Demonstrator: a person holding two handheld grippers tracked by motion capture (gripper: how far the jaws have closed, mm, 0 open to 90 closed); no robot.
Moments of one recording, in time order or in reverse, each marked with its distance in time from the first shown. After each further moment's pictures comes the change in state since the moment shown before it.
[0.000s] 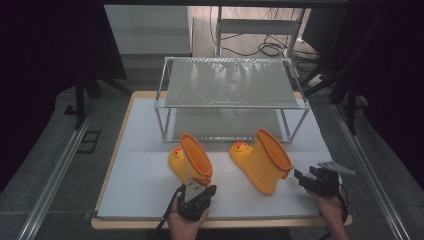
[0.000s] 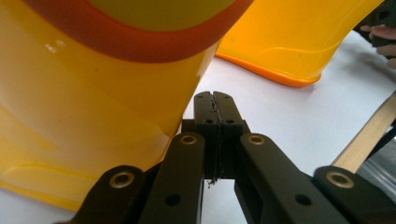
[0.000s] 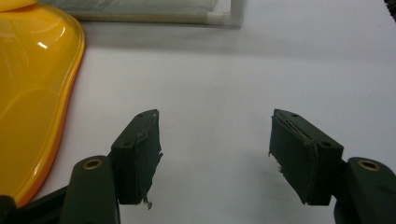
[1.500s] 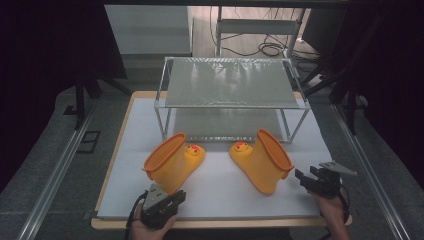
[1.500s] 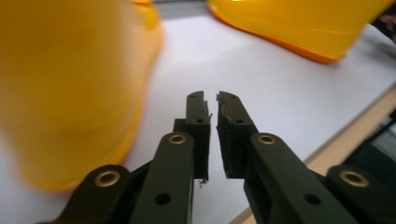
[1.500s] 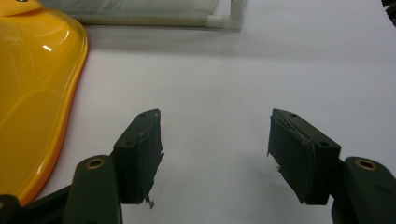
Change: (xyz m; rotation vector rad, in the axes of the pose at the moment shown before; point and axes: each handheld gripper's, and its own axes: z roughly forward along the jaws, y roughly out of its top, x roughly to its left) left arm 0.051 -0.021 -0.057 0.024 -0.020 -0.024; right arm -0.002 0.000 -0.002 -0.009 0.012 0.002
